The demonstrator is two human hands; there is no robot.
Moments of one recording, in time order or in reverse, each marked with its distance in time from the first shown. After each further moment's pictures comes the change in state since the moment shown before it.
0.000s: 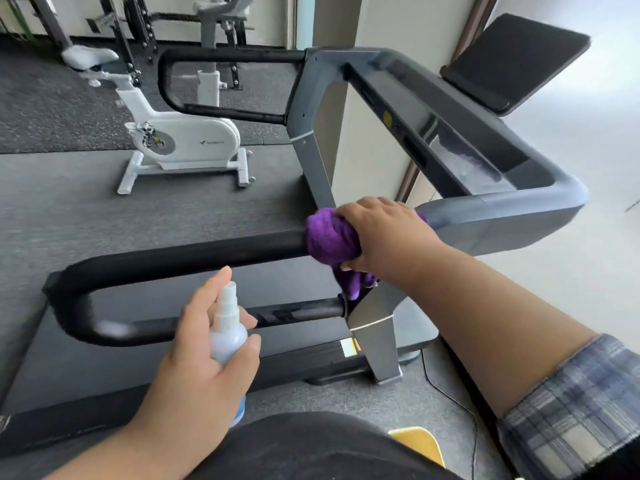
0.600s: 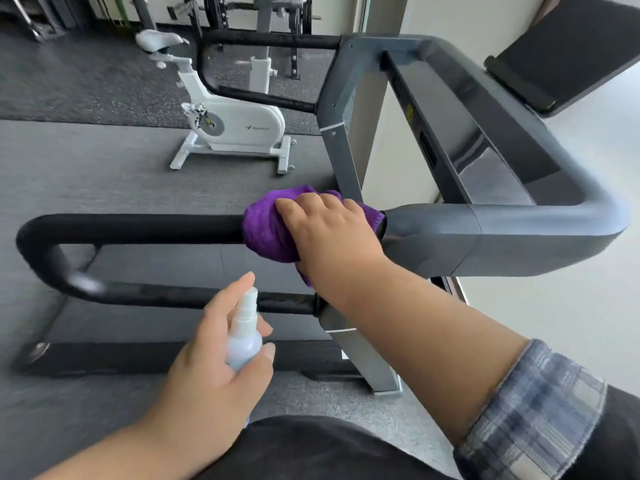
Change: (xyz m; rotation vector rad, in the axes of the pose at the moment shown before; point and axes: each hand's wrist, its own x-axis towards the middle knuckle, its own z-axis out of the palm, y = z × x) left_hand -0.013 0.037 0.108 0.130 0.099 -0.113; right_hand 0.002 0.006 0.029 -0.069 0.222 -0.272
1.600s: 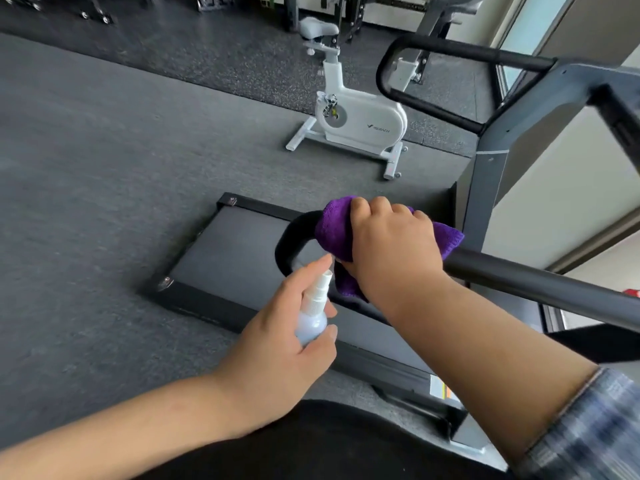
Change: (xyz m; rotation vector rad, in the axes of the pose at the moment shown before) left_hand 0.005 -0.123 -0.196 -0.077 0.108 -0.014; right_hand 0.129 -0.234 -0.005 -0.130 -0.046 -0.079
